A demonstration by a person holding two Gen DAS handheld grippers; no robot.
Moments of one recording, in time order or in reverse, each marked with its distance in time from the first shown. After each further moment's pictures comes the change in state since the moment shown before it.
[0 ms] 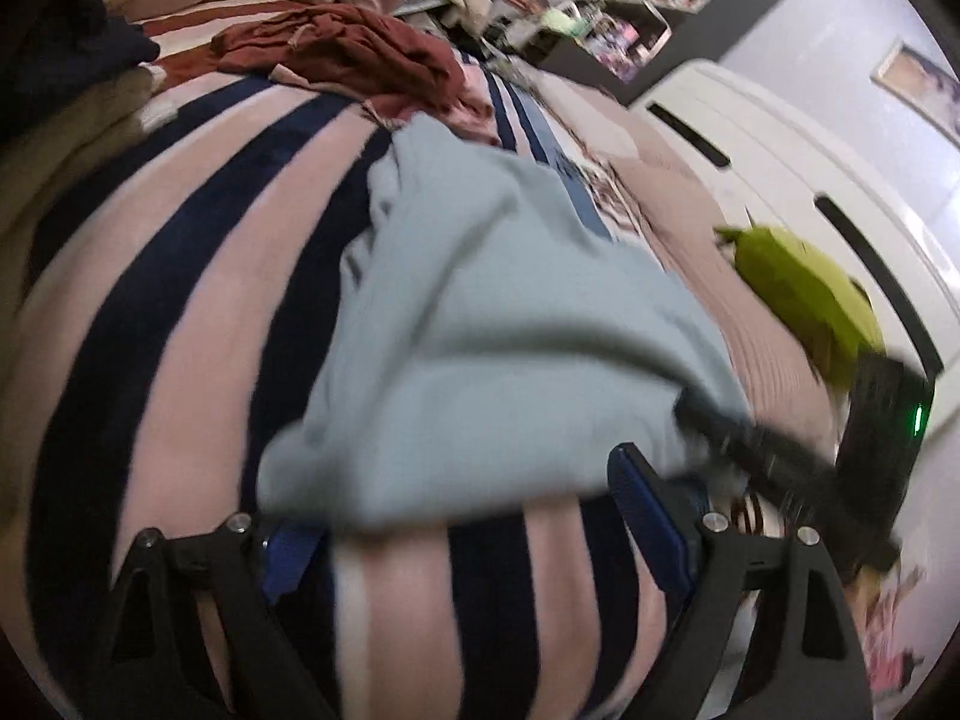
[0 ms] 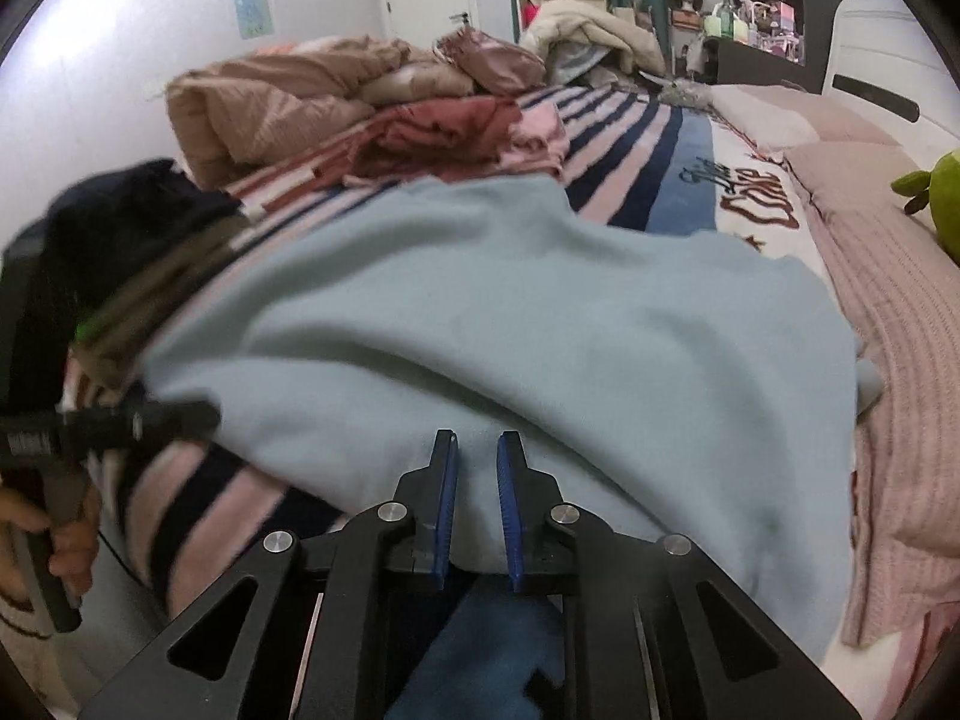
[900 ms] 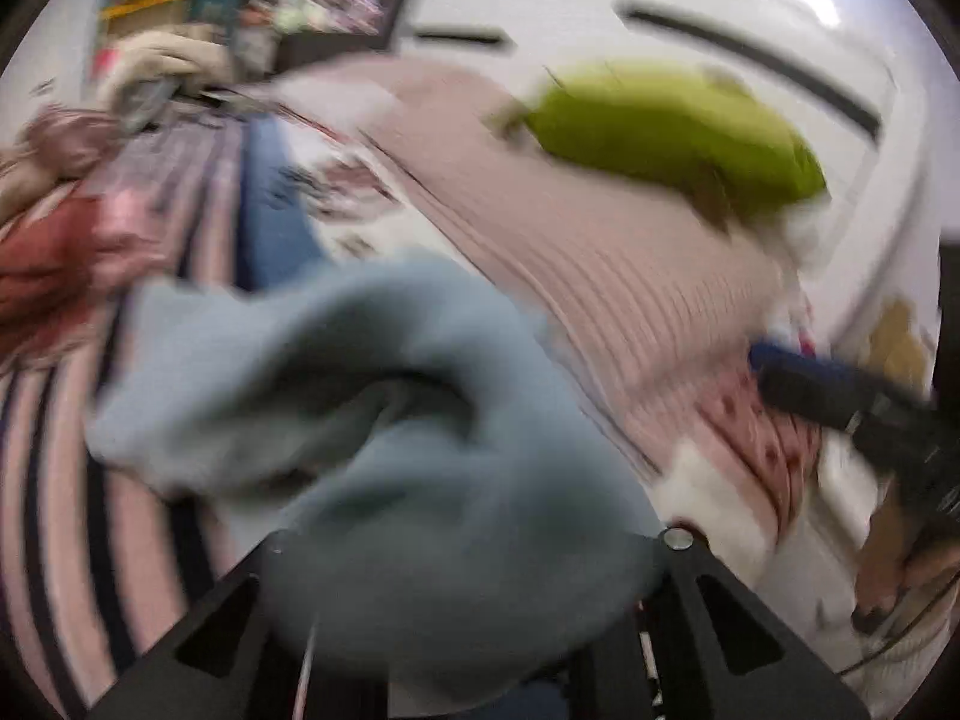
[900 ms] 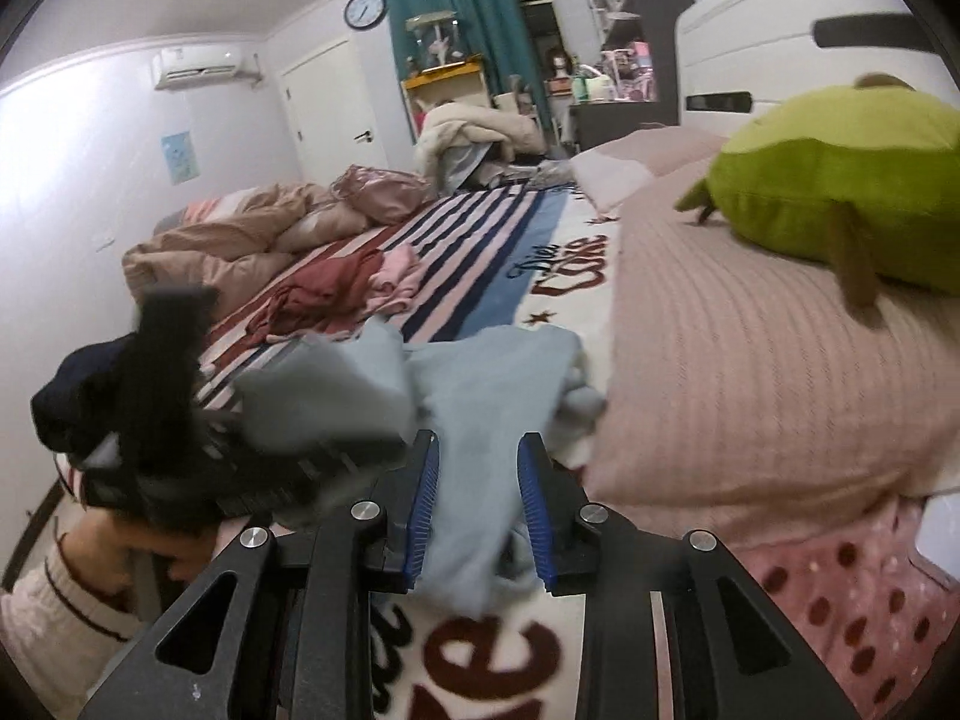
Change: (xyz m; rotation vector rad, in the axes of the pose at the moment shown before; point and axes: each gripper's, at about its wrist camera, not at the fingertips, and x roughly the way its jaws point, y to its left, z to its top) left arm 0.104 -0.216 0.016 0.624 0.154 -0.118; right arm -0.159 -0.112 -0.041 0.239 -0.275 -0.089
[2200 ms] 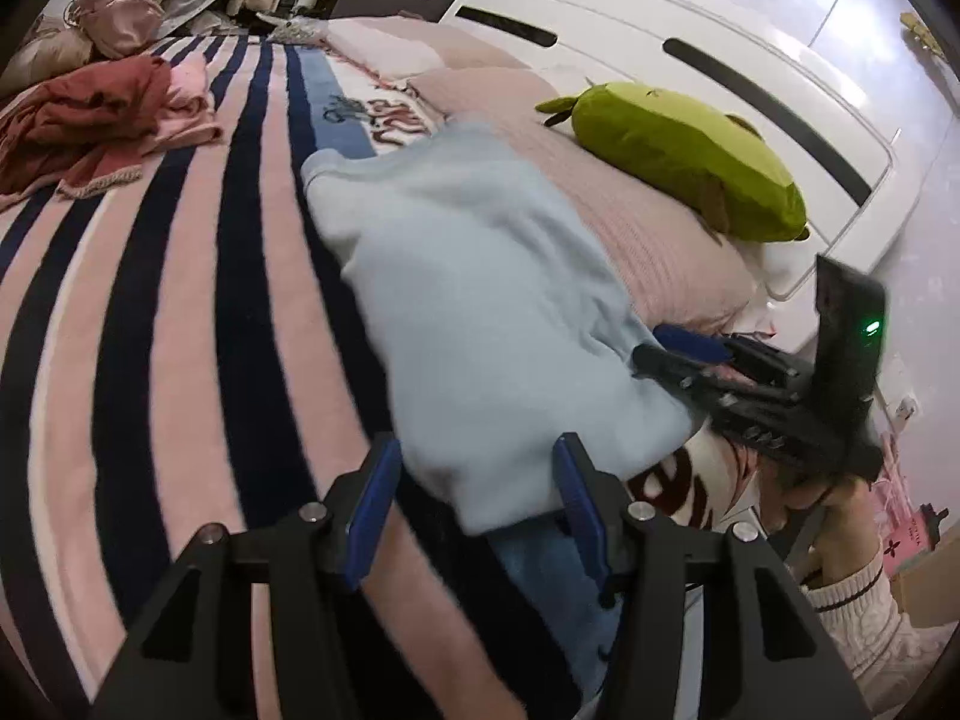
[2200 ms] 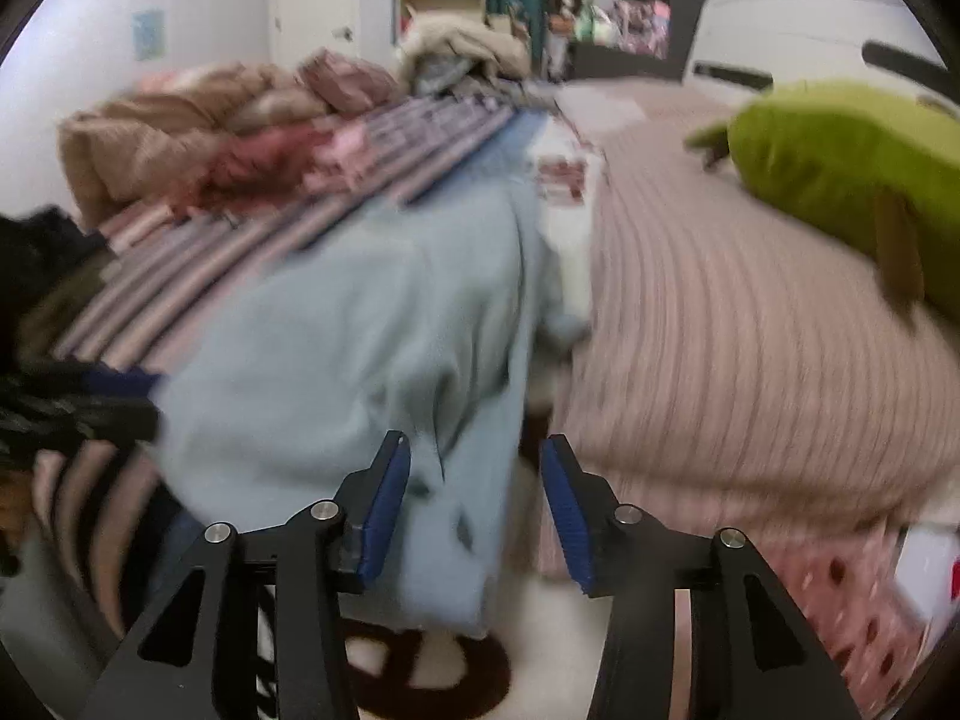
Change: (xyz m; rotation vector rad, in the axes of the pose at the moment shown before) left arm -0.050 0.065 -0.064 -0.220 -0.026 -0.114; right arm 0.069 0.012 -0.005 -0.175 0.181 -0.164
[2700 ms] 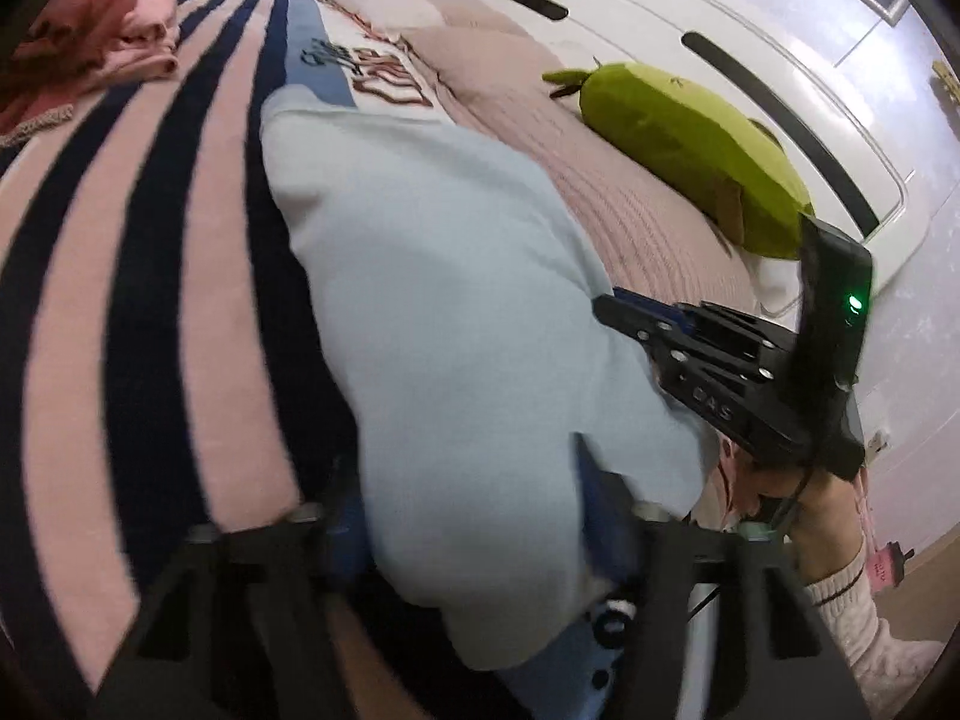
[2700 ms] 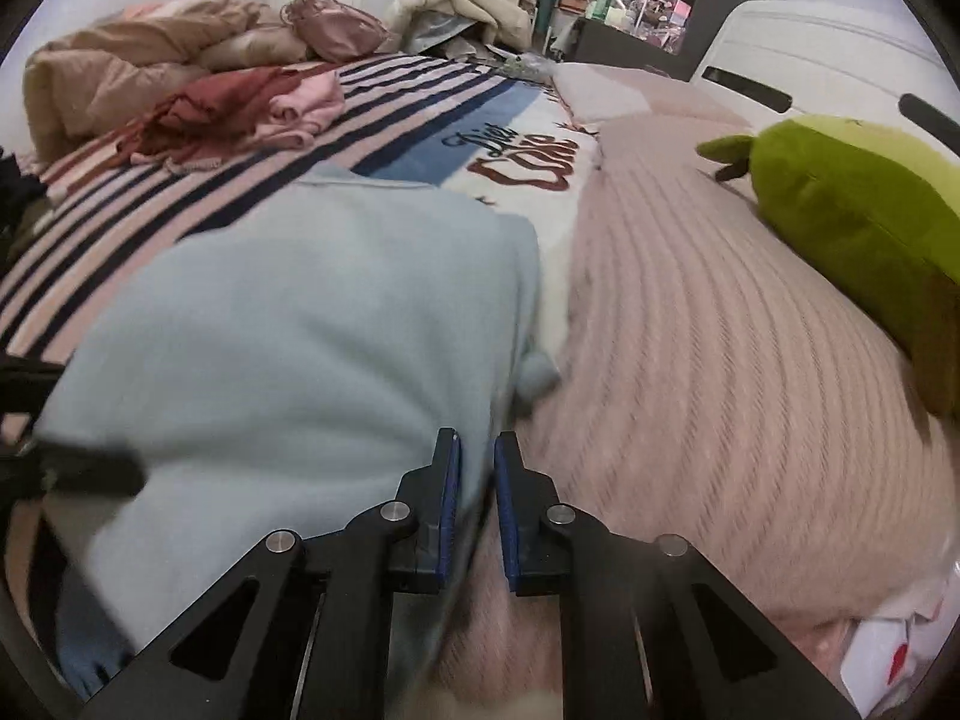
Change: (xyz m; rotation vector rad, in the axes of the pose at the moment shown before) left arm 0.061 0.015 0.018 -0.082 0.084 -0.090; right arm 0.056 -0.007 0.018 -0.111 0.126 -0.146
